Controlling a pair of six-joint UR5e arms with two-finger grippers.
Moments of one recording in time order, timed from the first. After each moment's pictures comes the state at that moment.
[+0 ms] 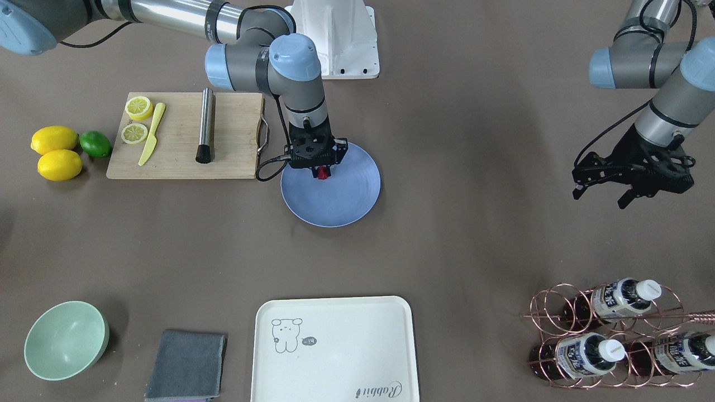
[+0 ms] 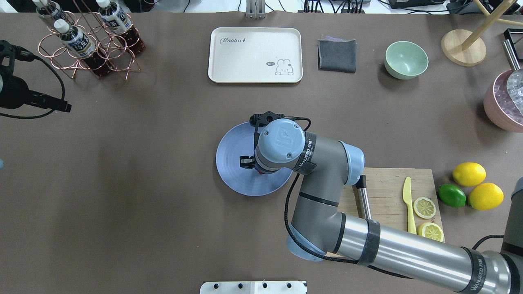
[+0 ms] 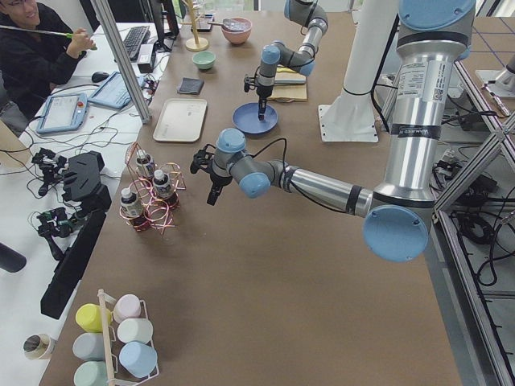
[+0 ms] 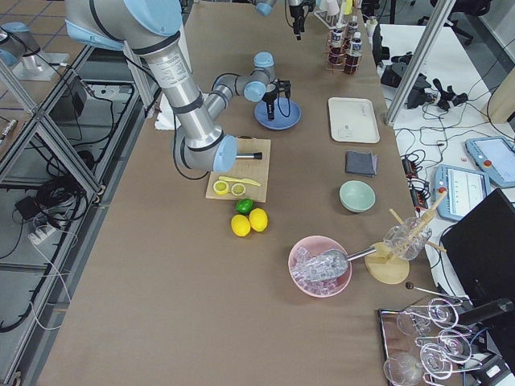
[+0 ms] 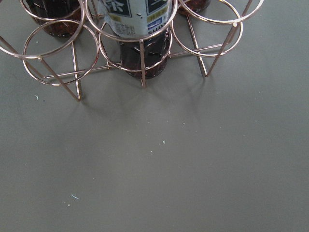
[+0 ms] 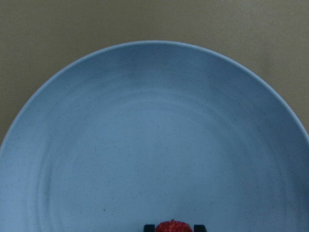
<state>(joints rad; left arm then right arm) -1.04 -1.66 -1.69 -2.16 -2.08 -0.62 0.42 -0.85 1.53 -1.37 1.74 1.25</state>
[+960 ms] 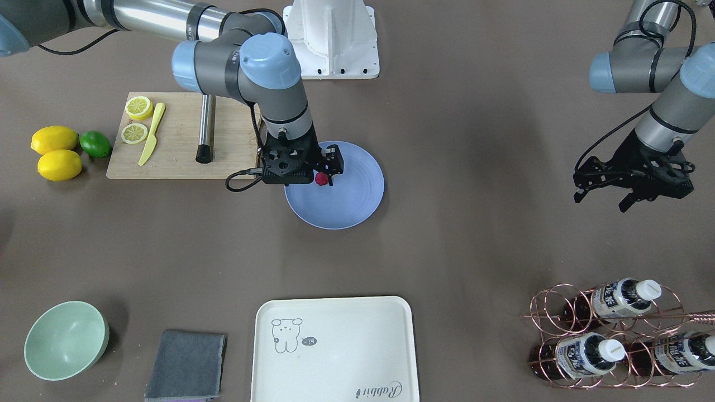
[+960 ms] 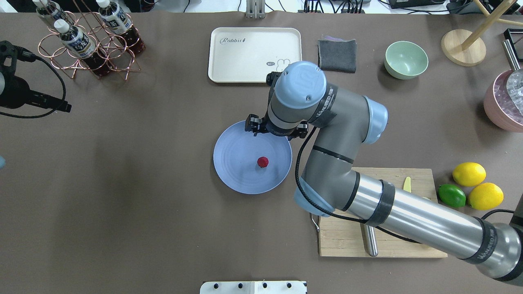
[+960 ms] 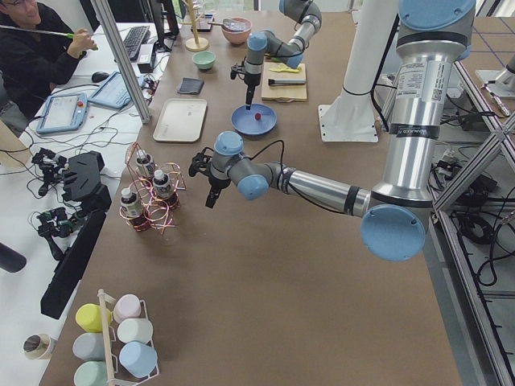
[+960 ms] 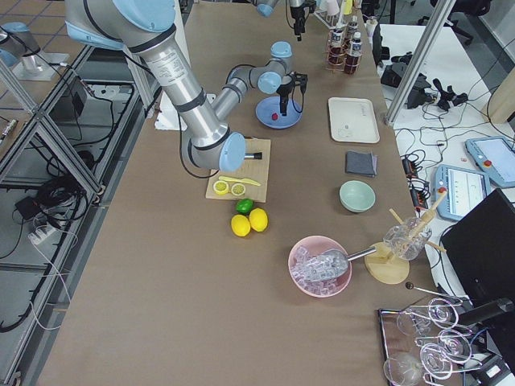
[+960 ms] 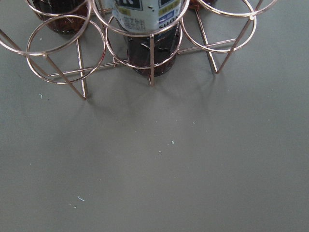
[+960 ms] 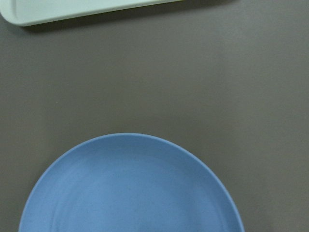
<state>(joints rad) -1.04 -1.66 -1.67 -2.15 -2.09 -0.61 0.61 -0.83 1.61 -1.52 1.92 1.28</state>
